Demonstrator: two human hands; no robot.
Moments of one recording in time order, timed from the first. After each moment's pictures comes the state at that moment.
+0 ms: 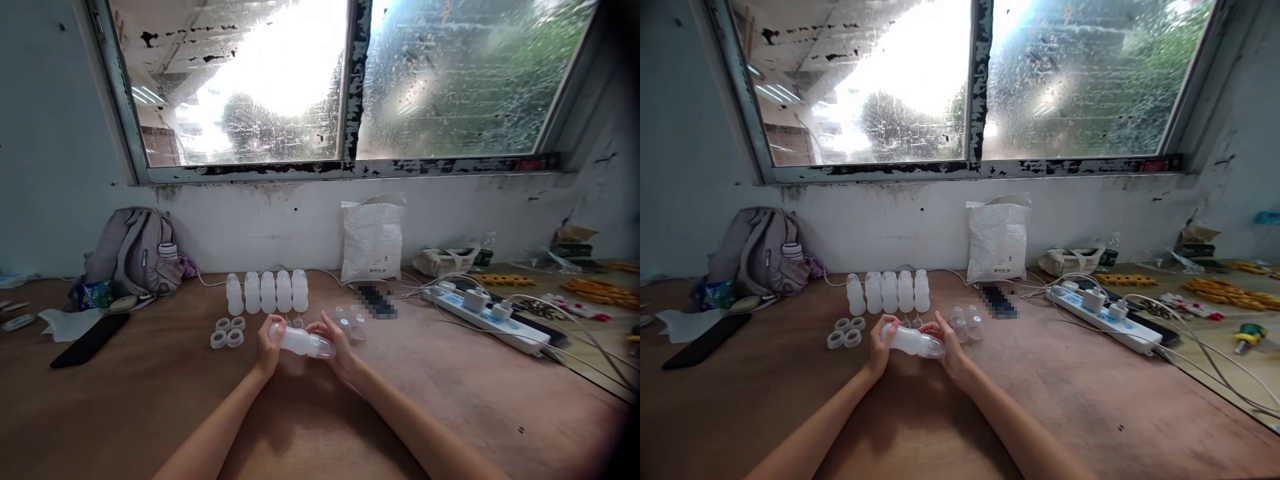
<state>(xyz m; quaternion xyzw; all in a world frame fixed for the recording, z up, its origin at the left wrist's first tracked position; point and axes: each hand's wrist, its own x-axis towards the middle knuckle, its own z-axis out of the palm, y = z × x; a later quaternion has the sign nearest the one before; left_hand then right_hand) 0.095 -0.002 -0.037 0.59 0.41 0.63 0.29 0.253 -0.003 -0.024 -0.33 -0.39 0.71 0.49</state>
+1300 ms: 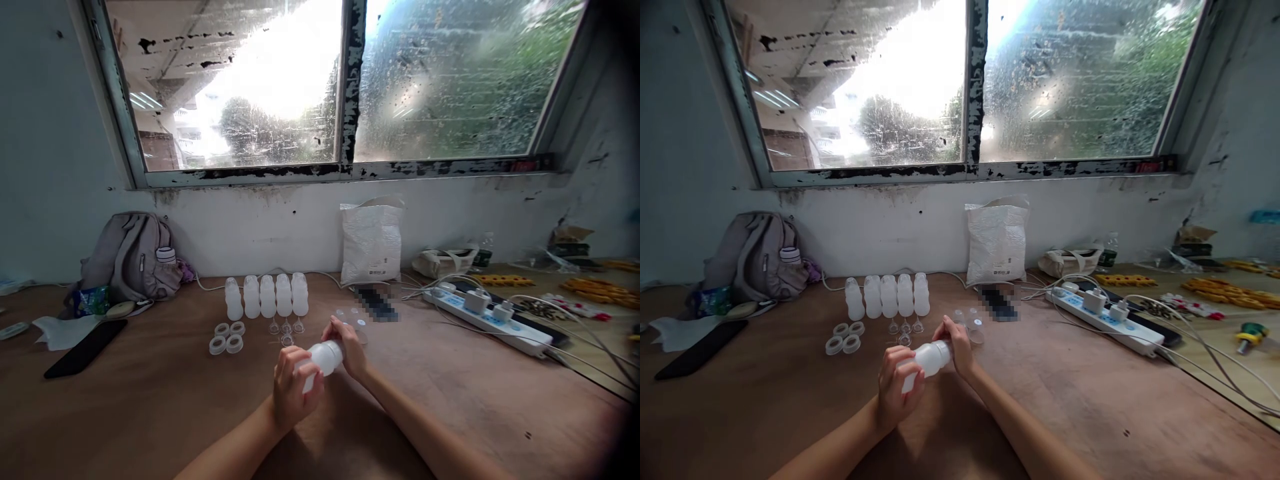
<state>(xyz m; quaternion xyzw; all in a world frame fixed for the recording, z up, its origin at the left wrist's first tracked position) 0.119 -0.050 -0.043 0.76 0.26 0.59 -0.10 0.268 0.000 -0.025 -0.40 -0.52 0.47 0.59</state>
